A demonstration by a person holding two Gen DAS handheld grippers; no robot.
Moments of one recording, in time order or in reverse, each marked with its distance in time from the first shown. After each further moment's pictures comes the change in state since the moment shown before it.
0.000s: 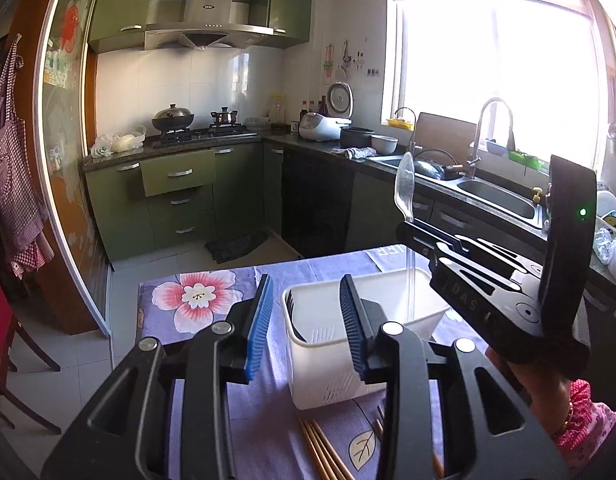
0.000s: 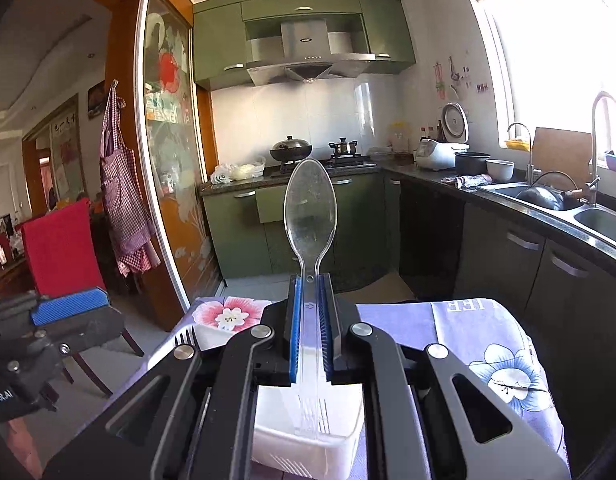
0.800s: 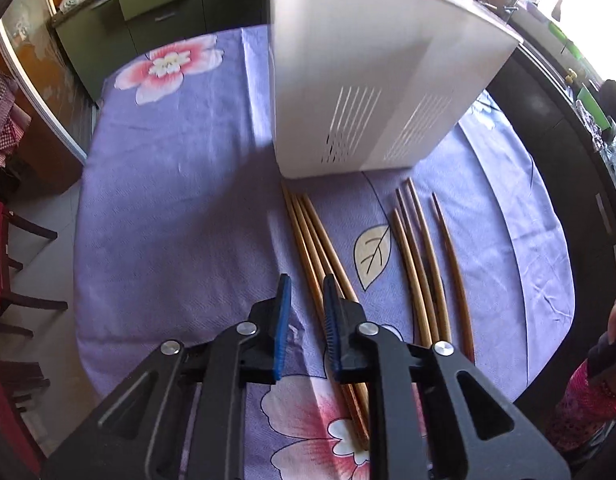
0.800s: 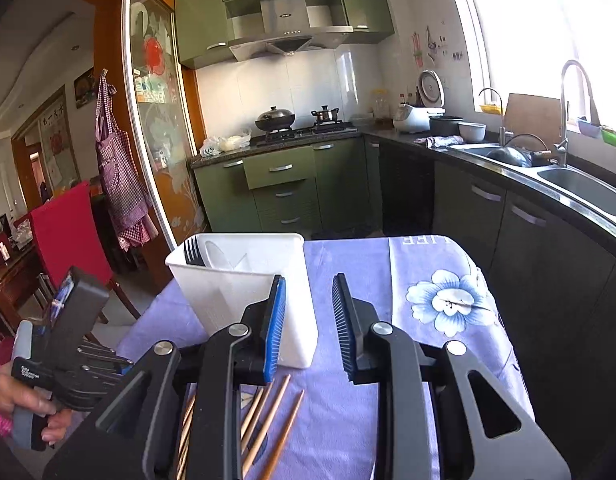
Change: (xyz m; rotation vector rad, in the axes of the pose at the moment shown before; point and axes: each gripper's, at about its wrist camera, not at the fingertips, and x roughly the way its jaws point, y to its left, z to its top) left arm 0.063 0.002 -0.113 -0.073 0.761 -0.028; right arm -0.120 -0.040 -0.055 0.068 0.122 -0.024
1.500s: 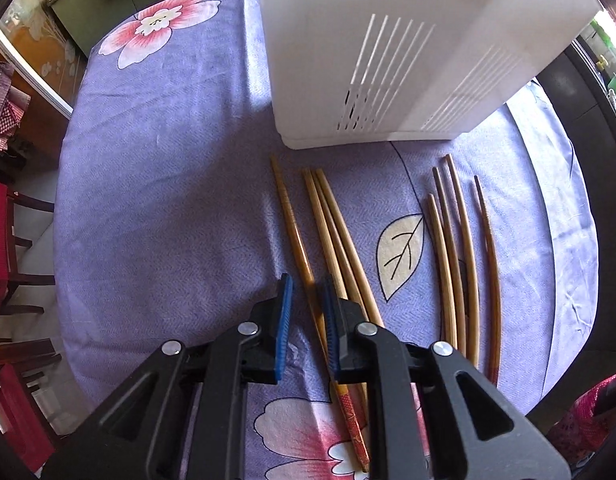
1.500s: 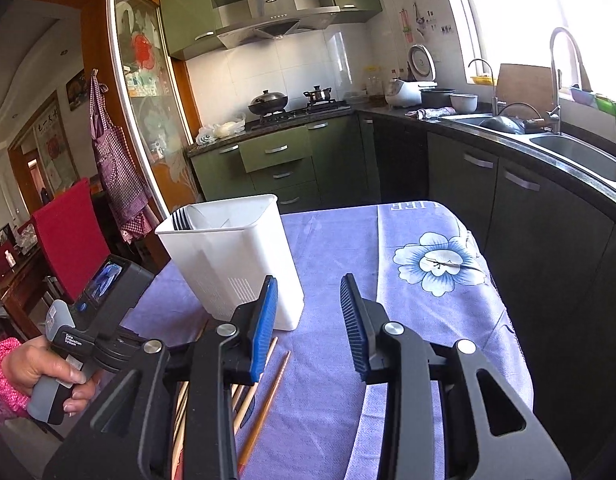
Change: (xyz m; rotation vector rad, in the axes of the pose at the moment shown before) left arm 0.038 -0.002 0.020 -0.013 0.132 0.071; right arm -0.019 -0.030 -0.019 0.057 0.064 0.012
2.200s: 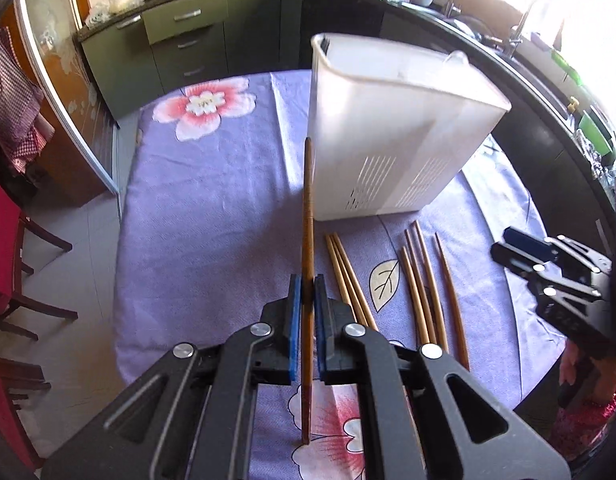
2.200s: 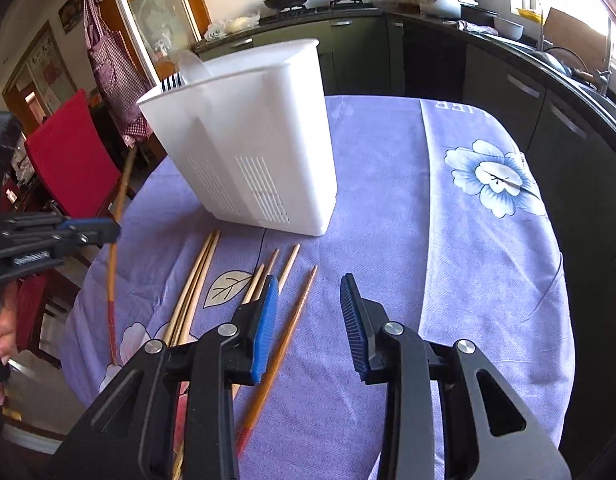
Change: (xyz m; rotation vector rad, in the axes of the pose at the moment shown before) left arm -0.087 0.021 -0.028 -0.023 -0.326 -0.026; right arm 0.091 0.031 -0.027 -0.074 0.418 0.027
